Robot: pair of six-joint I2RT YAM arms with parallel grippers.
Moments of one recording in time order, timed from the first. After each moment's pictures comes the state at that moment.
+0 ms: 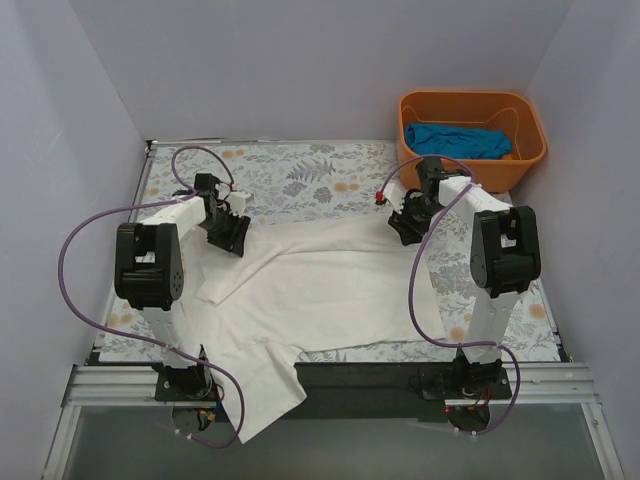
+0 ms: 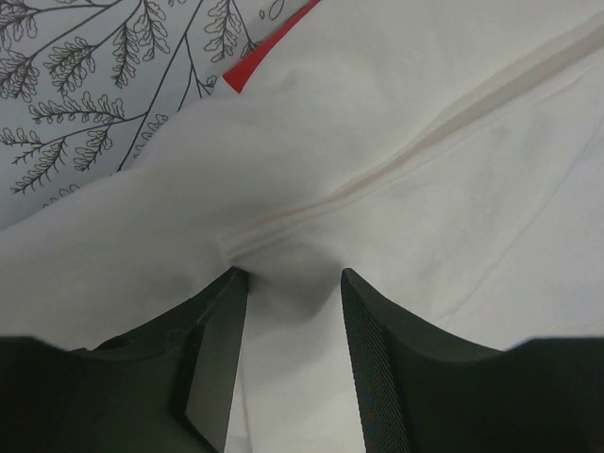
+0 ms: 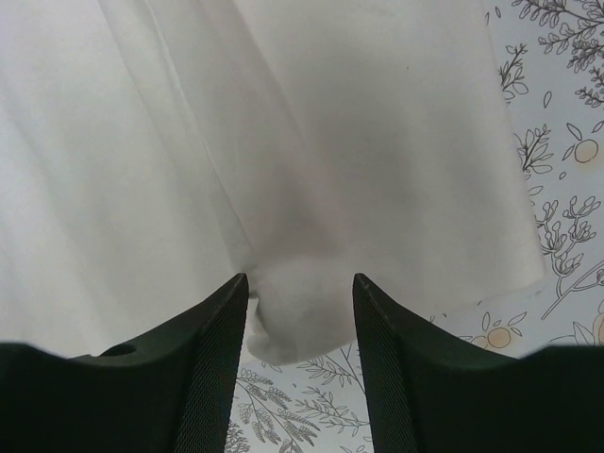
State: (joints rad) left arm -0.03 1.85 1.22 -0.68 0.34 0.40; right arm 0.19 1.95 1.42 -0.83 -0.43 -1.01
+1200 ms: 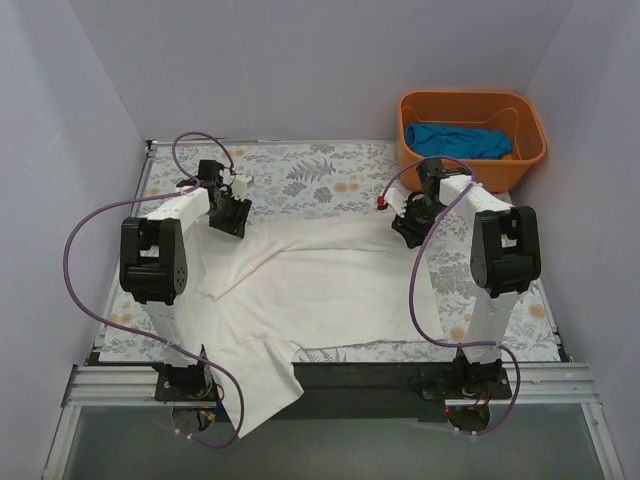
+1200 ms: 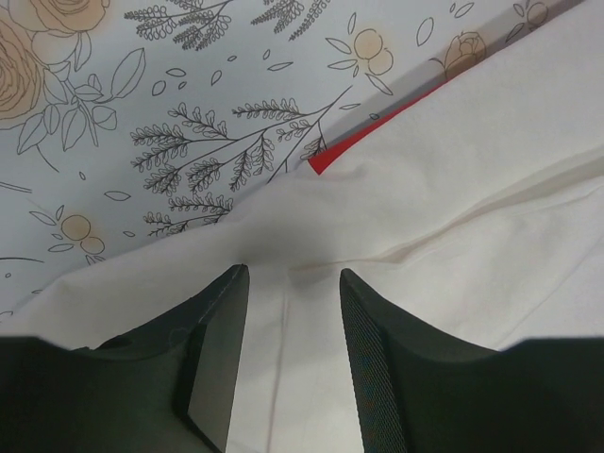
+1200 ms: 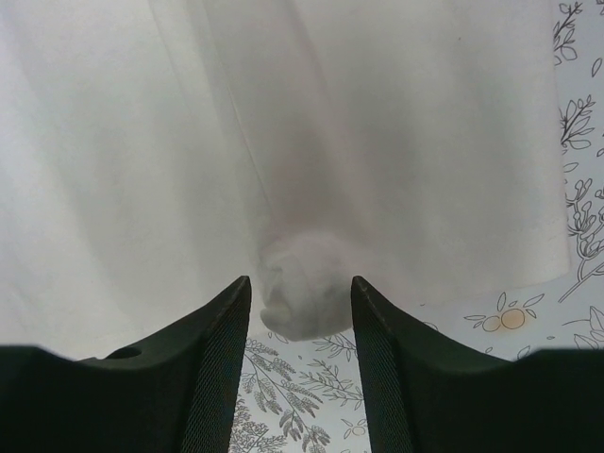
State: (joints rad) left arm -0.07 1.90 1.34 -0.61 0.23 0.32; right arm 0.19 1.95 1.44 -0.91 -0.38 -1.09
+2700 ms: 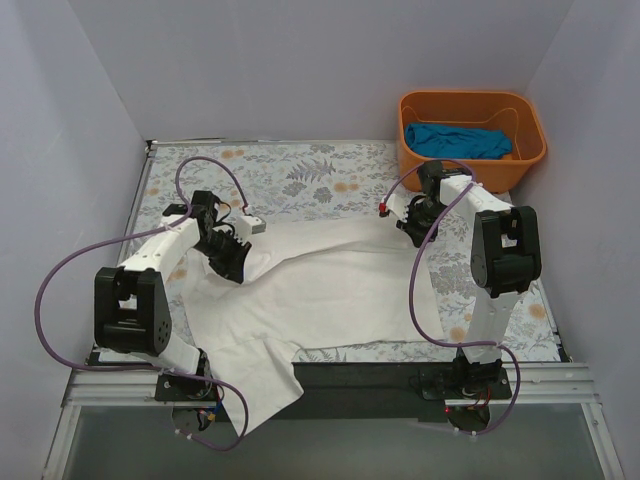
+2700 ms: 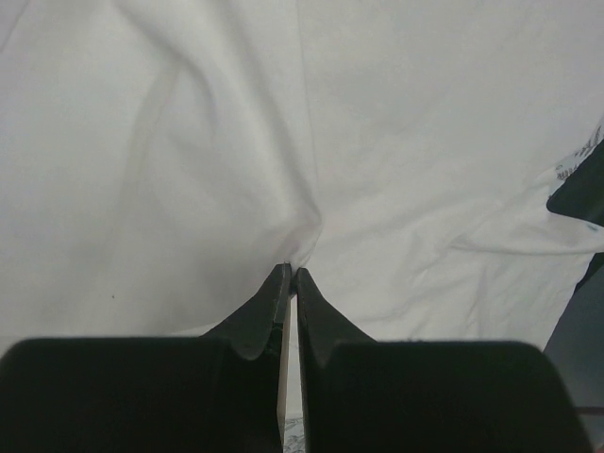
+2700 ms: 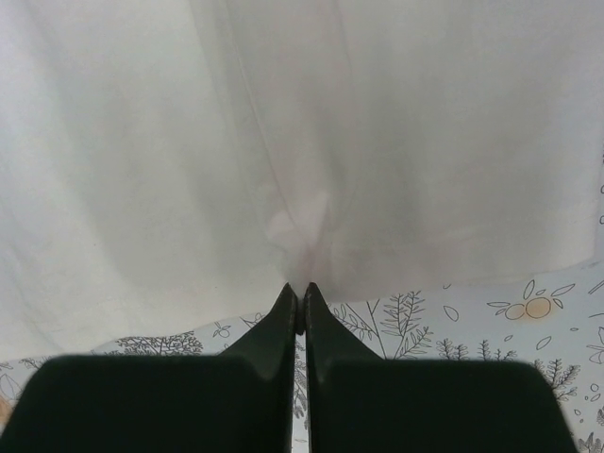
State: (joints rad) left arm -0.11 1.53 1.06 -0.98 0.51 0.66; right arm 0.18 1.95 1.44 -0.98 -0.32 -1.16
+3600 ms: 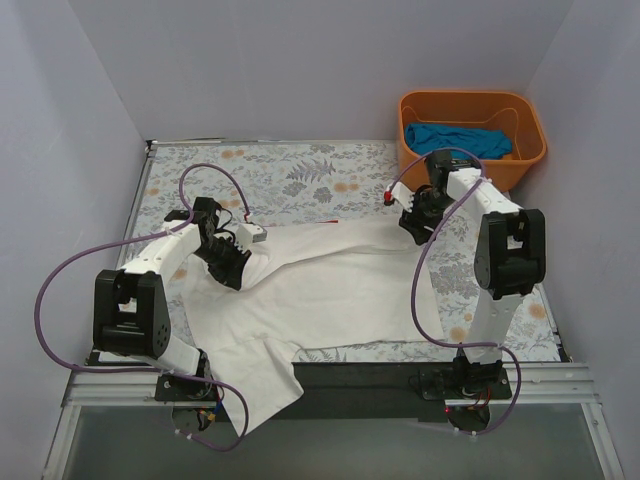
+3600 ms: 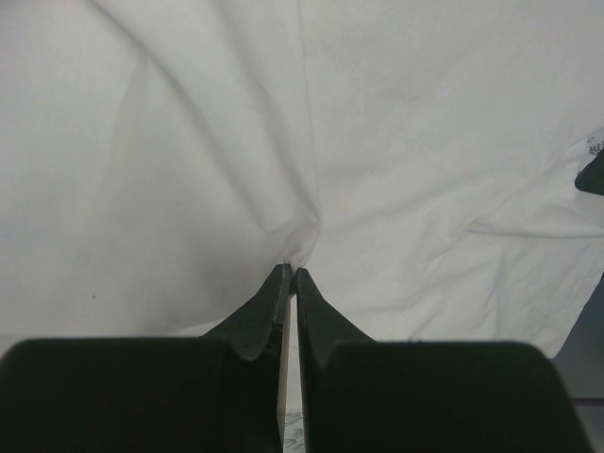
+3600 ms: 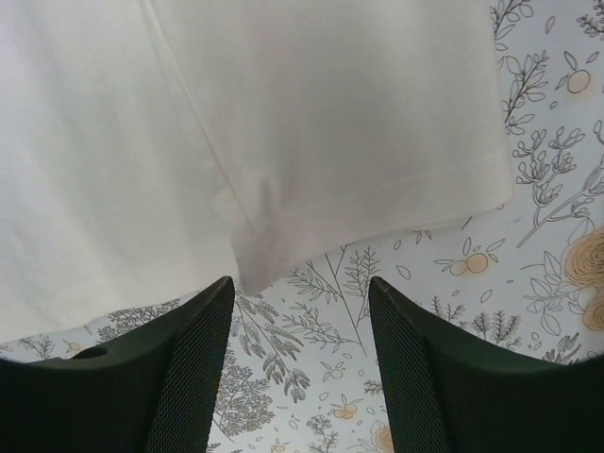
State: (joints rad) left arm -0.12 1.51 0.99 -0.97 0.47 0.71; right arm 0.16 1.92 1.51 -1.02 -0.35 -1.16
